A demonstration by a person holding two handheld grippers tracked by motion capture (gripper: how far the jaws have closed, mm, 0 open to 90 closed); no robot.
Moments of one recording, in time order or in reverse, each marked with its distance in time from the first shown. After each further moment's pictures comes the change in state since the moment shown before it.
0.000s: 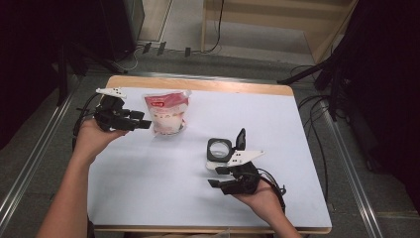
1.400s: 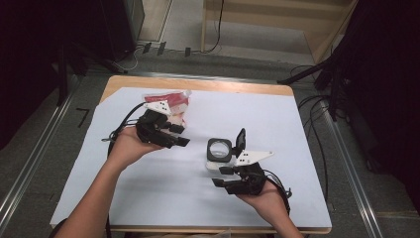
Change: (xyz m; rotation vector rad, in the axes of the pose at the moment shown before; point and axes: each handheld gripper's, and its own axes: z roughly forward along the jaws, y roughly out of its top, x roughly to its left) left arm -0.083 0.022 0.058 0.066 -0.167 0.208; right arm 0.000 -0.004 -0.014 -0.043 0.000 0.050
